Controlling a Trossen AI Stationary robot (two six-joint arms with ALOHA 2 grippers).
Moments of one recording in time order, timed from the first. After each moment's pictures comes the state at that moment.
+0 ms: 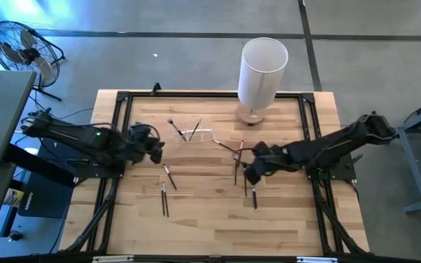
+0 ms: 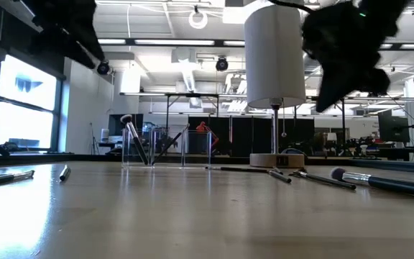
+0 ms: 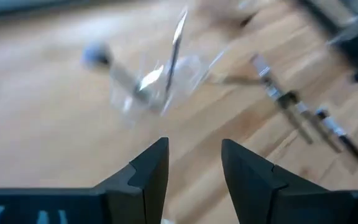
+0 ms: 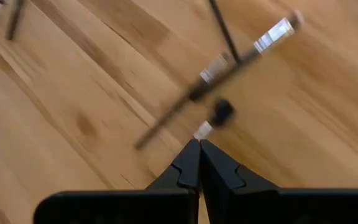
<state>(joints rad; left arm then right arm) -0.28 0.92 0.86 -0.89 -0.63 -1.17 0.25 1.30 0.82 -0.60 0.30 1.11</state>
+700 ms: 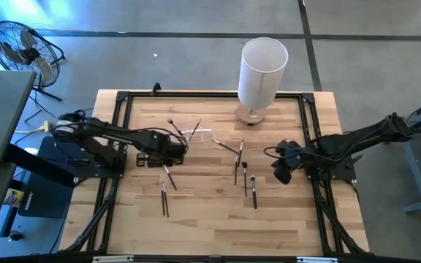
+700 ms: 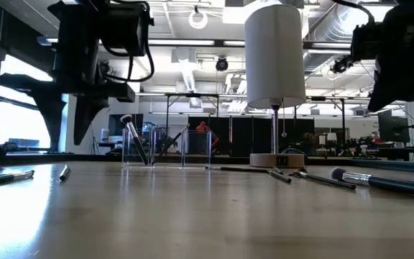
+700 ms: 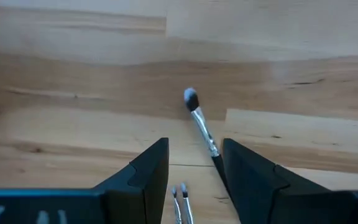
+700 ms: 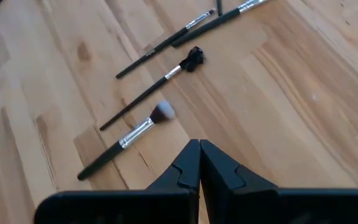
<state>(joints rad) -0.03 1.49 0.93 -0.97 -0.01 -1.69 0.25 0.81 0.54 -0.67 0.18 0.85</state>
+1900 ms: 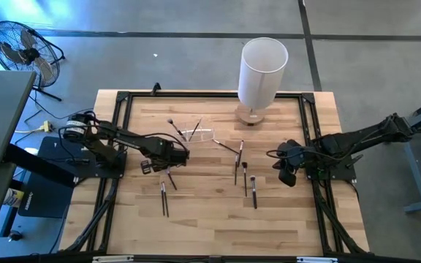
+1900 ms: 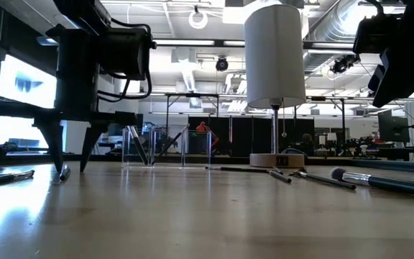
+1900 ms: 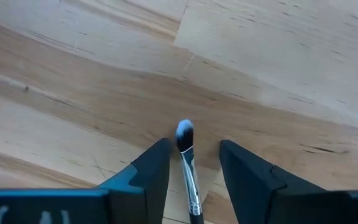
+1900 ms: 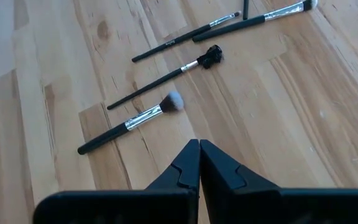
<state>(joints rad) -0.03 1.60 0.84 -0.79 -0.10 -1.97 0.25 0.78 0.54 -0.68 0.13 0.68</state>
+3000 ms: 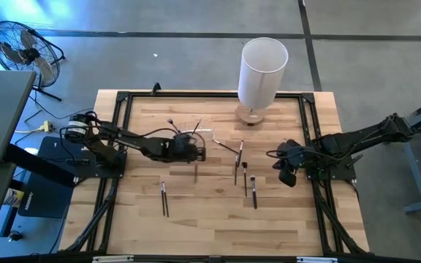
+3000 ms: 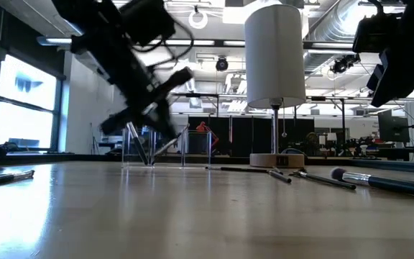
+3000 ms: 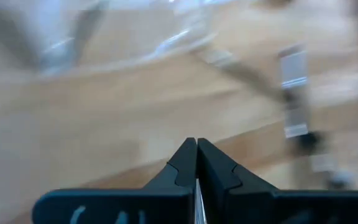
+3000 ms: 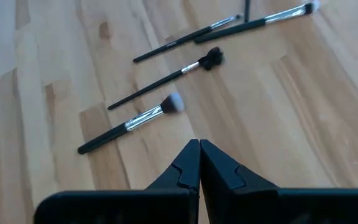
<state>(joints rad) -0.05 1.61 0.84 -0.08 -0.43 -1.34 0.25 0.78 0.54 -0.68 0.14 0.67</state>
